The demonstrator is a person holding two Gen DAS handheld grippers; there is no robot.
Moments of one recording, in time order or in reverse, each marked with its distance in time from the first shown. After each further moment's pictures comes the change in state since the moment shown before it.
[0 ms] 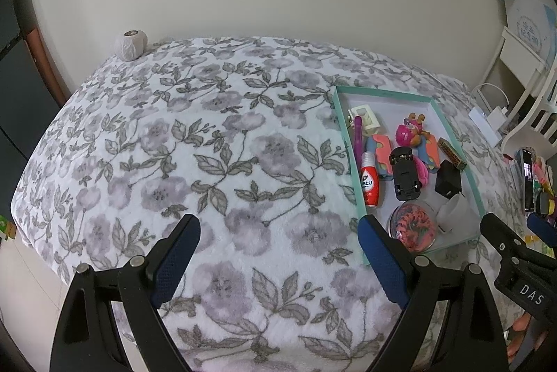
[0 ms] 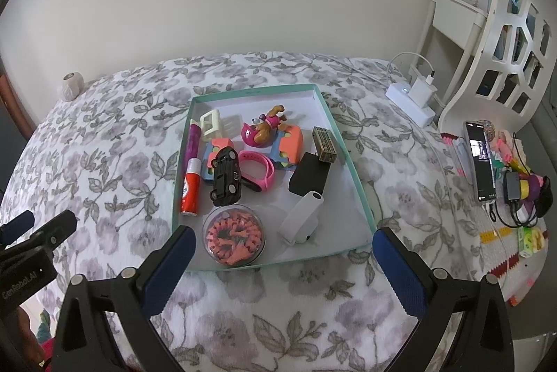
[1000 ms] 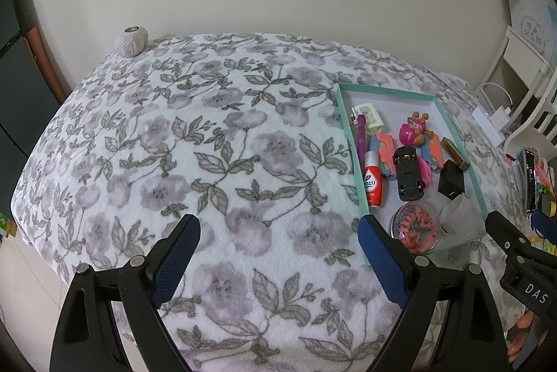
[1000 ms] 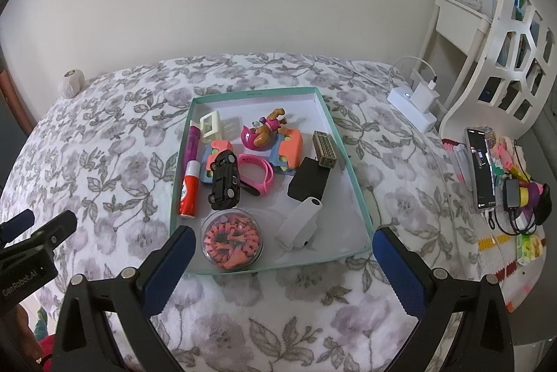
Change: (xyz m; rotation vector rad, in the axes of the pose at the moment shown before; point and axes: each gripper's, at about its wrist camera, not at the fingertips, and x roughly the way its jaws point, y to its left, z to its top) left arm 0.005 0.004 0.001 -0.002 0.013 -0.001; right arm 0.002 0.001 0.003 -0.008 0.000 -0.001
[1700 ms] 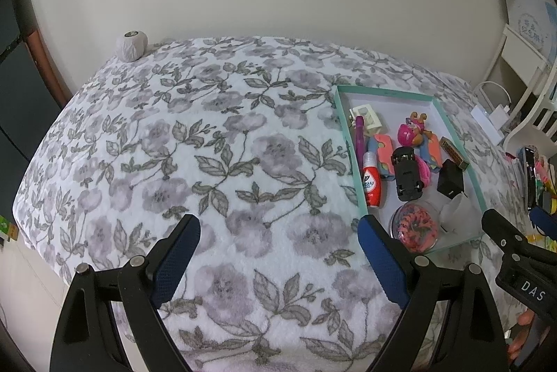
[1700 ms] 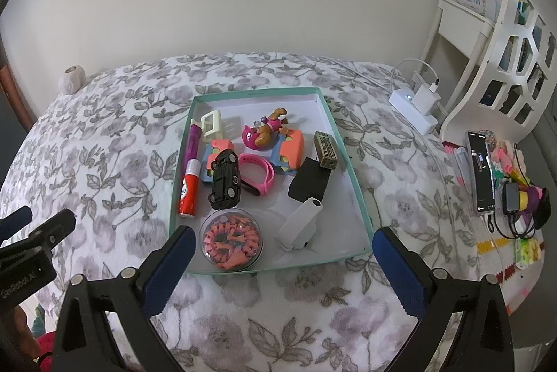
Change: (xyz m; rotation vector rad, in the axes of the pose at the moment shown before) left arm -0.004 -0.003 0.000 0.015 -0.014 0.006; right arm 0.001 0.001 0.002 -0.007 0.002 -0.002
